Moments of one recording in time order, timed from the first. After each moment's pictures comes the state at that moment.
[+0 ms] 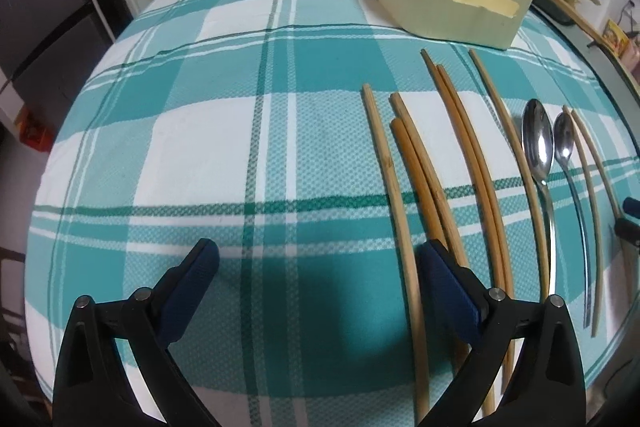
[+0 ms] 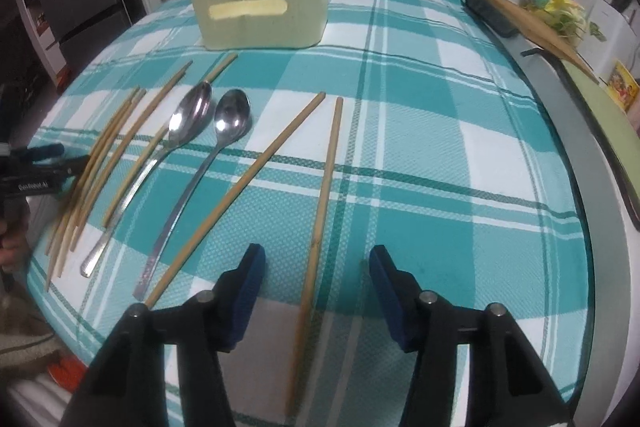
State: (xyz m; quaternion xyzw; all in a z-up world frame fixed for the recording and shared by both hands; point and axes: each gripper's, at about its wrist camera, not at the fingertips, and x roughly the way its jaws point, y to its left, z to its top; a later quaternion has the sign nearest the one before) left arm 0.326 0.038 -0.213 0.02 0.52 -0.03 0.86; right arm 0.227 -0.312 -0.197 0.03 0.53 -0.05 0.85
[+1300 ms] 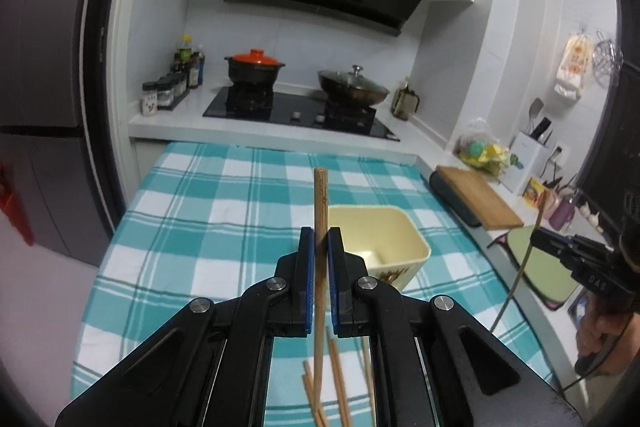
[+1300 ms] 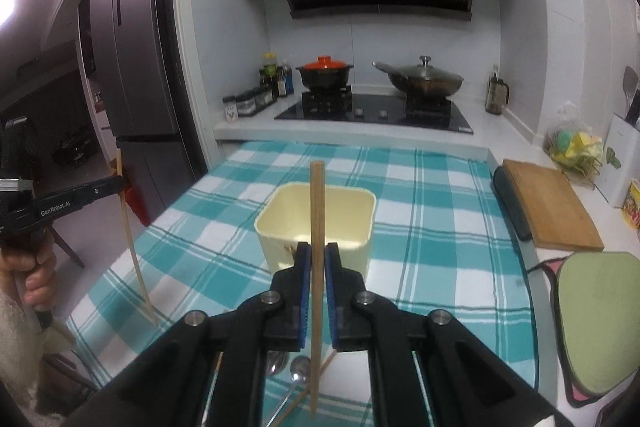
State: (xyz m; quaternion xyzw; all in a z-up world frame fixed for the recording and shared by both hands) left arm 0.356 0.066 0.041 -0.09 0.26 -0.11 0.95; right arm 0.305 -0.314 0.017 0.04 0.29 0.02 0.95
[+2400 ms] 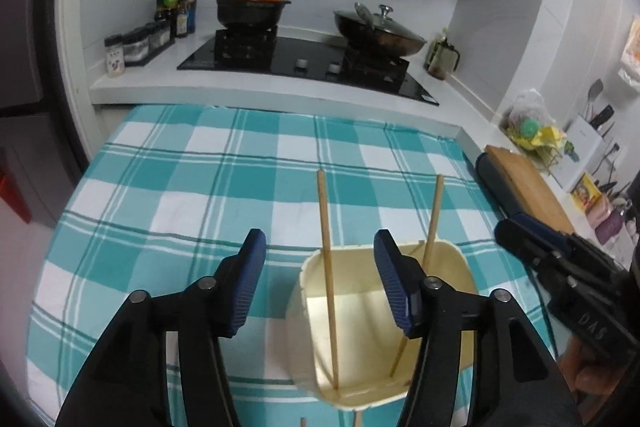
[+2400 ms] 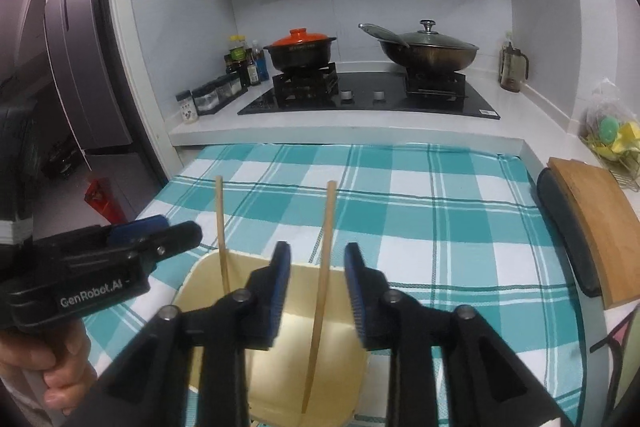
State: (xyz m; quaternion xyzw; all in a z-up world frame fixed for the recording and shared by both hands) left arm 0.536 -0.013 -0.031 -0.09 0.35 -0.07 0.93; right arm 0.507 -0.355 -0.055 0.09 0.33 0.00 0.94
